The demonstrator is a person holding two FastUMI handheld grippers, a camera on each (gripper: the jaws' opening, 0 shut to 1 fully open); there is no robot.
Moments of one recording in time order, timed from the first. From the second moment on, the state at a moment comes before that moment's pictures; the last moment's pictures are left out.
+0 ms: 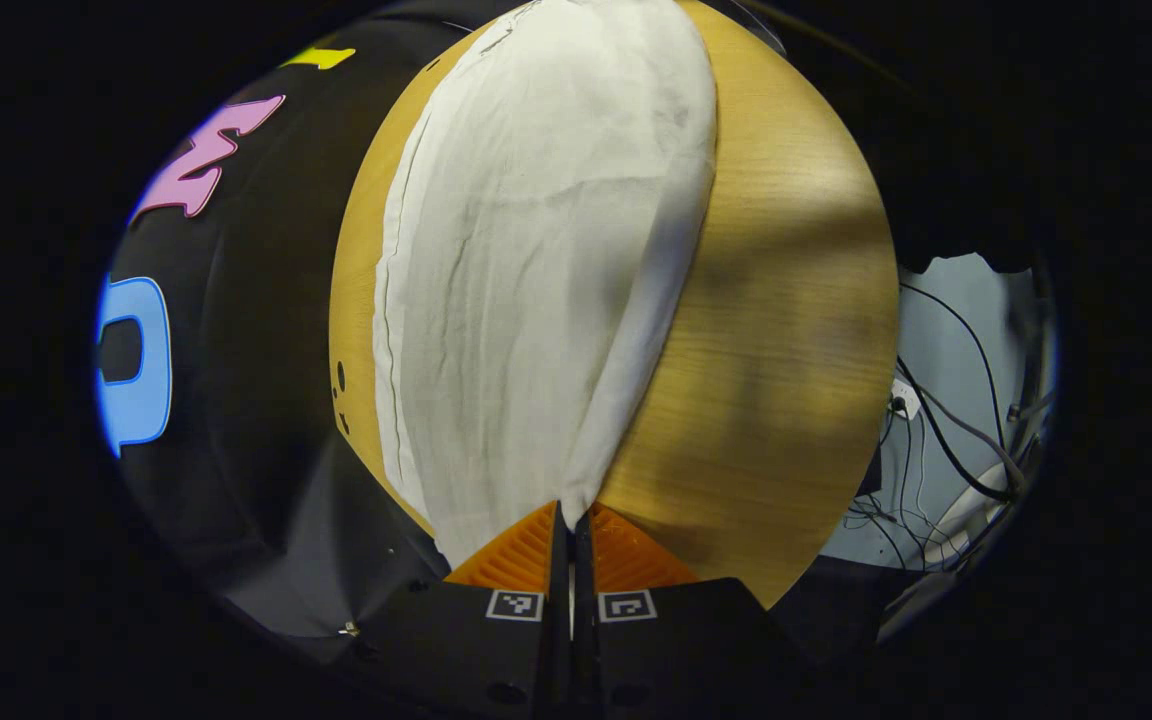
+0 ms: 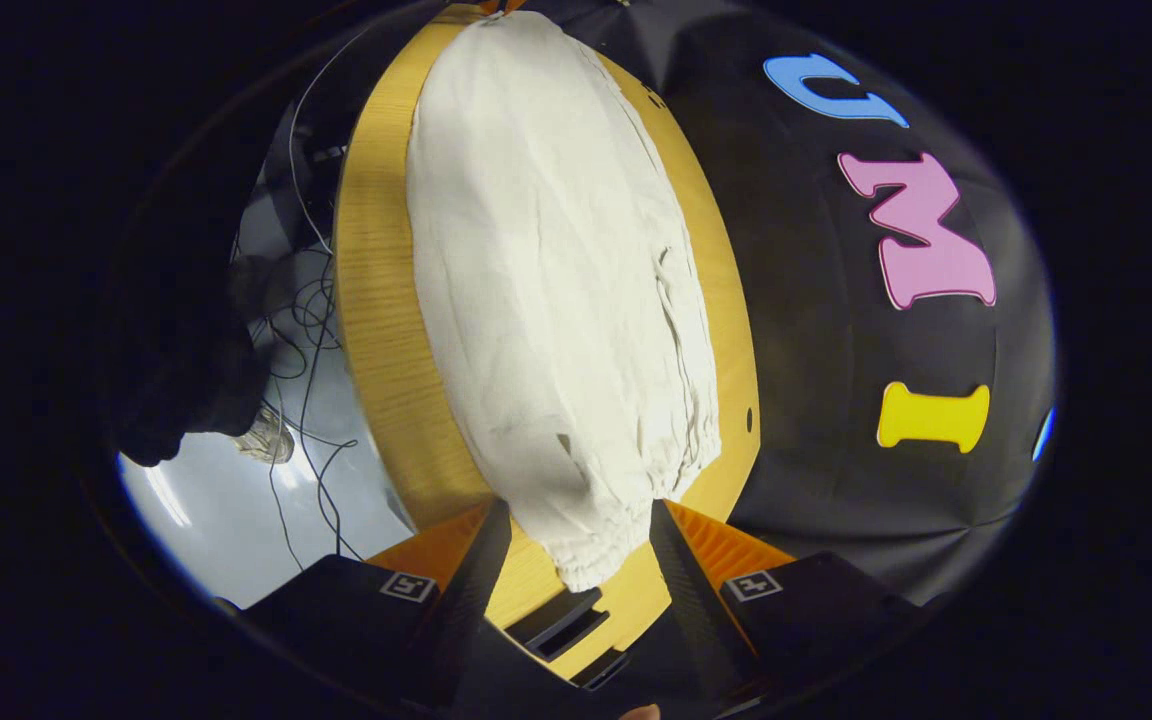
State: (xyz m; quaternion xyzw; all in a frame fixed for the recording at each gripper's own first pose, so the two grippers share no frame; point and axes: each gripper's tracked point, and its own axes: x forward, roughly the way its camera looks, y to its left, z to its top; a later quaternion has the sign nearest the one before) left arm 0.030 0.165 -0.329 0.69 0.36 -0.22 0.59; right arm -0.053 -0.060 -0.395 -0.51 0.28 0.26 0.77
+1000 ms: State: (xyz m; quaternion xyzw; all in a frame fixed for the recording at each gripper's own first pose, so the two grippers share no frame) left arm 0.077 0.163 -0.269 0.59 0.32 -0.16 0.72; right arm 0.011 -0.068 -0.318 -0.44 0.27 0.17 0.84
